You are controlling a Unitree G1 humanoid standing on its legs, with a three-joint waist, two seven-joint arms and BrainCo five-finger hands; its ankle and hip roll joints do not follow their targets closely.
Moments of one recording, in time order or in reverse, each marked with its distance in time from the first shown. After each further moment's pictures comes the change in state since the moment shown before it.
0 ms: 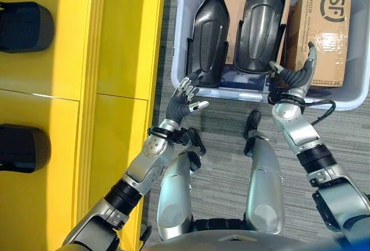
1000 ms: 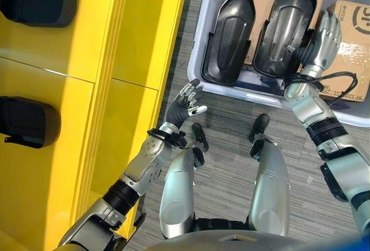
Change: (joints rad) left arm -0.005 0.030 -0.017 0.051 -0.115 0.003 -0.116; right arm -0.251 -0.120 0.076 0.369 -0.382 0.102 -0.009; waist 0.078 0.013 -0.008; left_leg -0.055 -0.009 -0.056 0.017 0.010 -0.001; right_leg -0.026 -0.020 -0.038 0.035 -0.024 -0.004
